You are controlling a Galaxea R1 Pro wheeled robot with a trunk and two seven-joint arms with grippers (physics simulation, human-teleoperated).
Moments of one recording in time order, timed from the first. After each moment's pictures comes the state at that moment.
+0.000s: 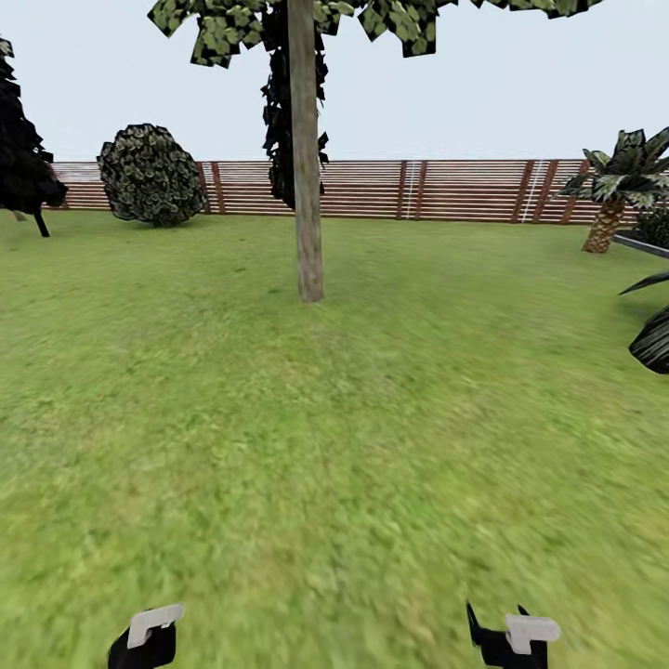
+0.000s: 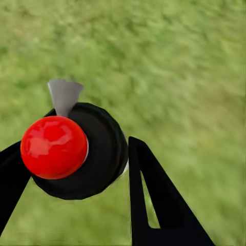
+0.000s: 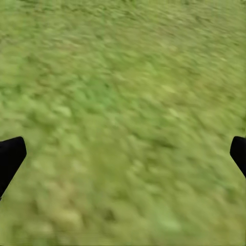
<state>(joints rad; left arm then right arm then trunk) -0.34 0.13 0.07 -0.26 0.12 -0.40 0.03 -0.30 -0.10 -0.08 -0.26 0.01 -0.68 0.00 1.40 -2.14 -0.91</state>
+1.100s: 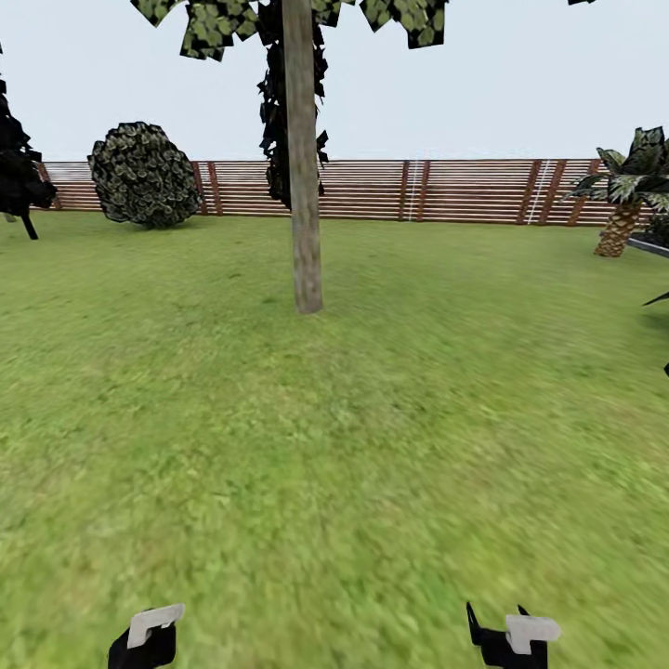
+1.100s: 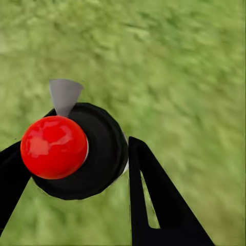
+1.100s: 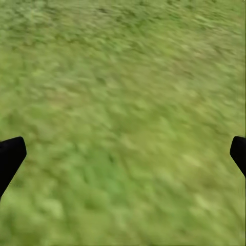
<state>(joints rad) -0.34 0.13 0.07 -0.26 0.12 -0.40 0.03 -0.30 -0.10 -0.08 -0.26 0.01 -0.68 0.00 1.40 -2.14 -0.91</state>
